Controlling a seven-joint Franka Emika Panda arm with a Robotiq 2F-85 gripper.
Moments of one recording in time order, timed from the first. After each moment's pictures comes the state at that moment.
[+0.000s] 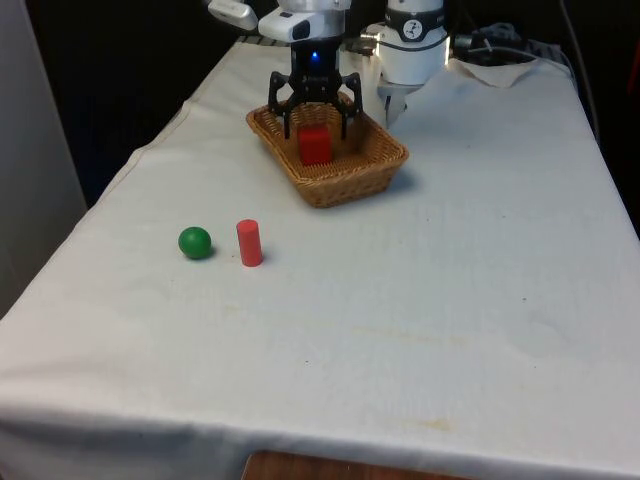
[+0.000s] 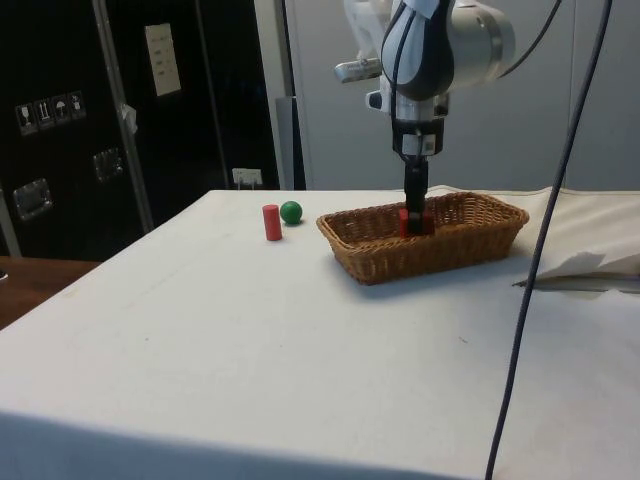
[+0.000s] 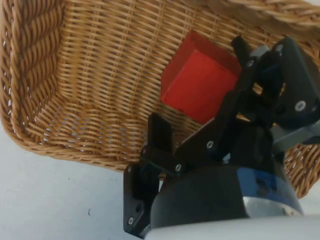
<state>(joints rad) 0.55 0.16 -0.81 -2.70 0.39 2.88 -0.79</state>
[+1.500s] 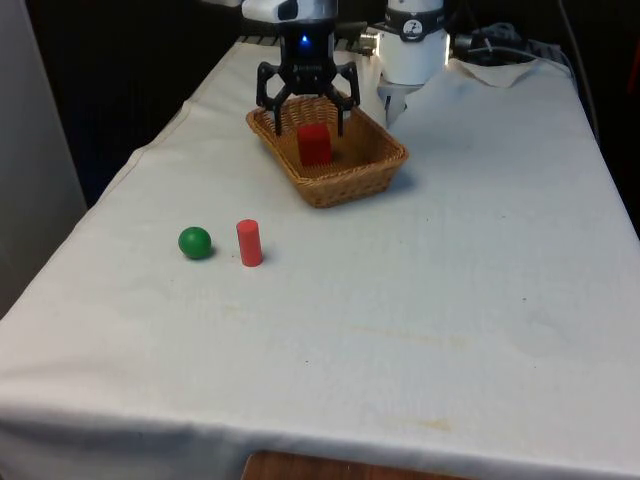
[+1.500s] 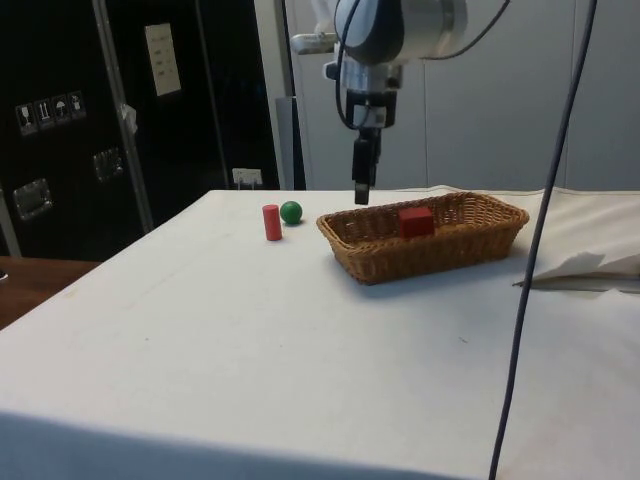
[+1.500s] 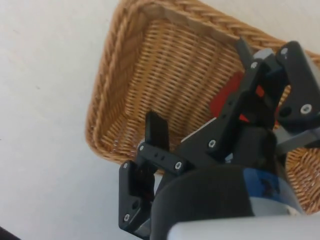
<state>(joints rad) 0.55 0.17 -0.80 -2.51 0.39 2.74 -0.73</state>
